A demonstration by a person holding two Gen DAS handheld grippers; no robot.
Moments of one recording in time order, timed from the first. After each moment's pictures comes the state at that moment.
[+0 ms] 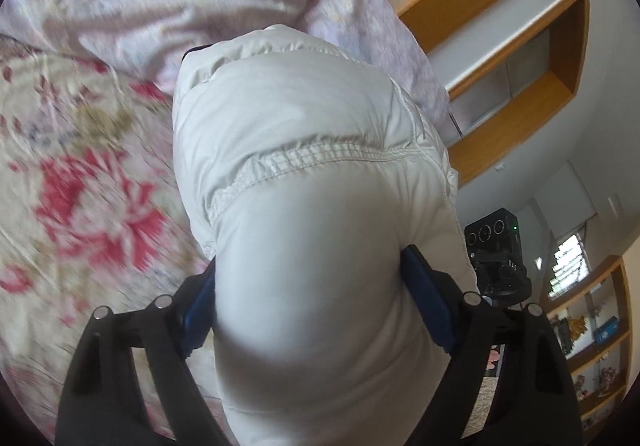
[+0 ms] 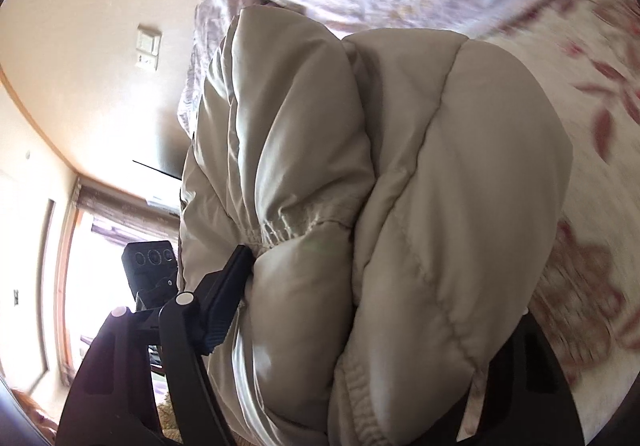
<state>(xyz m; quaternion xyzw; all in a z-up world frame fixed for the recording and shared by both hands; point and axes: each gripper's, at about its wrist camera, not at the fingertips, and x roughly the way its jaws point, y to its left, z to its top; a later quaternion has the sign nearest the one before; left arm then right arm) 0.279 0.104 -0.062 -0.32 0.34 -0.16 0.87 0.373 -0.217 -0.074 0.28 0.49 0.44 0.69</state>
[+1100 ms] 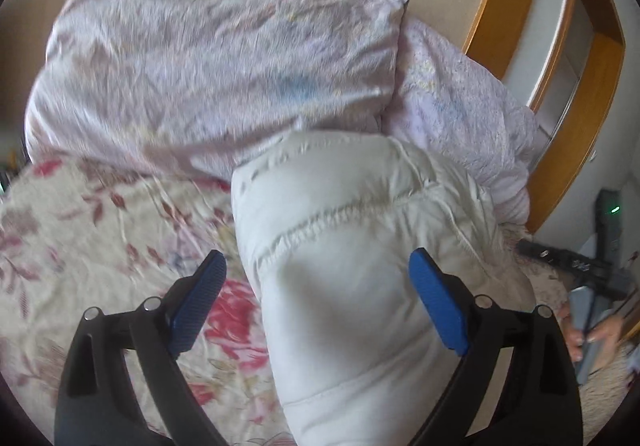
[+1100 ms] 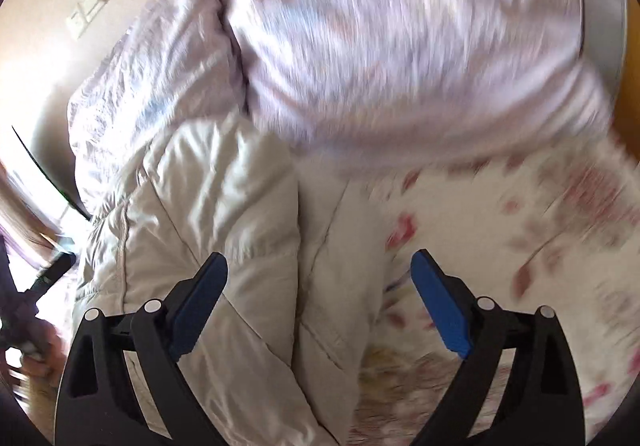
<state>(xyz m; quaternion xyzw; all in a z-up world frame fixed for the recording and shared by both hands) 0.282 0.155 -0.036 -0.15 0.29 0.03 0.94 0.361 -0.182 -0.030 0.07 0.37 0.24 0.89</state>
